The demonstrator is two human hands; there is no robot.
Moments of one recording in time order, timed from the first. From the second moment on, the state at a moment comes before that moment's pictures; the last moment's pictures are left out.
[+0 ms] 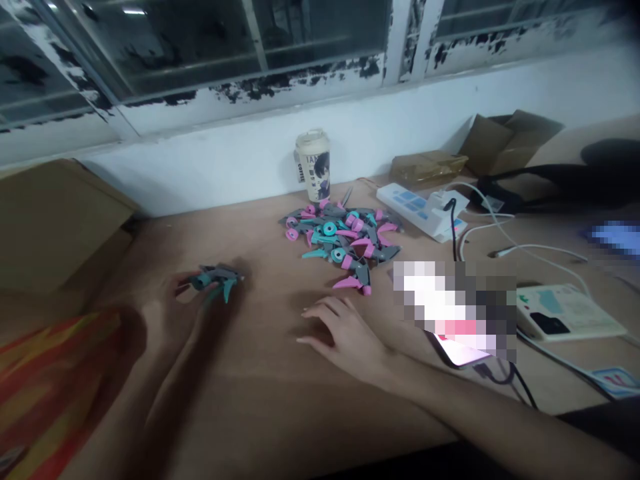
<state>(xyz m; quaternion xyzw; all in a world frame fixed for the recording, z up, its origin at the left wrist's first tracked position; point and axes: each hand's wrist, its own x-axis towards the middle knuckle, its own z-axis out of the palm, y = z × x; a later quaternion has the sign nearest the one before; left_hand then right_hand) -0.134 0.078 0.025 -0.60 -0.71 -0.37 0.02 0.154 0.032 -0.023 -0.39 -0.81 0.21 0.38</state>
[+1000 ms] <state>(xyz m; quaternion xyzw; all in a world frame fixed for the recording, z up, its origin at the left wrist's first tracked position) 0.050 0.167 0.006 -0.89 -0.42 -0.19 0.01 0.161 0.055 -0.017 -0.40 -0.77 0.21 0.45</state>
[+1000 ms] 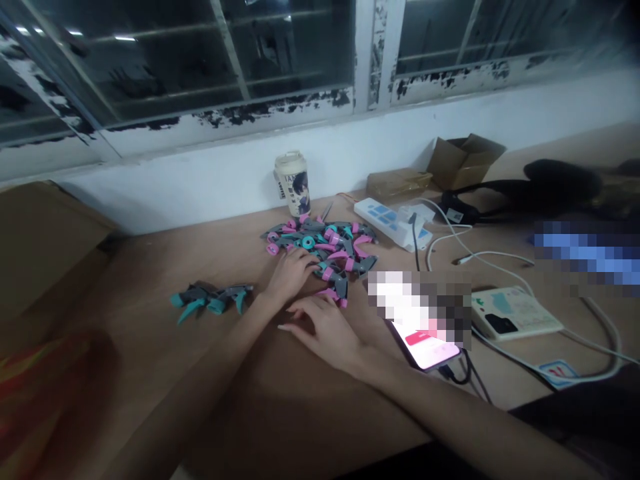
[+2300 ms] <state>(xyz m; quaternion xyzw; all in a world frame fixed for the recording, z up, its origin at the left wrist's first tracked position) -0.026 0.033 0.001 -0.60 -0.46 -0.31 -0.58 0.154 0.029 -0.013 -0.41 -0.72 0.32 0.46</state>
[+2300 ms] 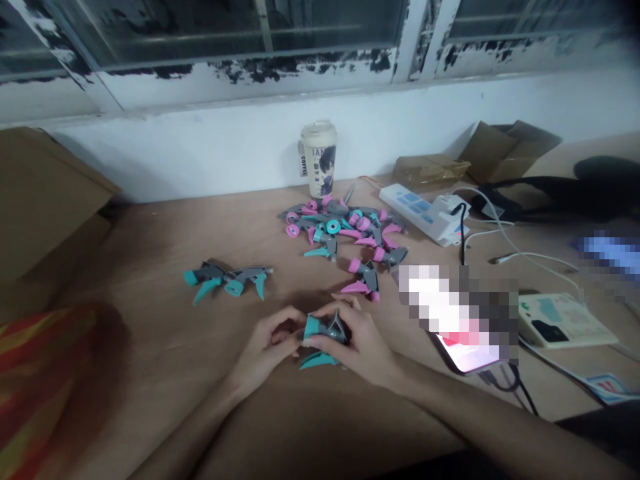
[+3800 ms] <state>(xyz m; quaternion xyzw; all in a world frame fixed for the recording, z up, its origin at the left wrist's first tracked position) -0.034 0.046 -0.001 -0.63 -0.44 -0.26 -0.59 0.157 0.029 -0.017 -0.42 -0.74 0.36 0.38</state>
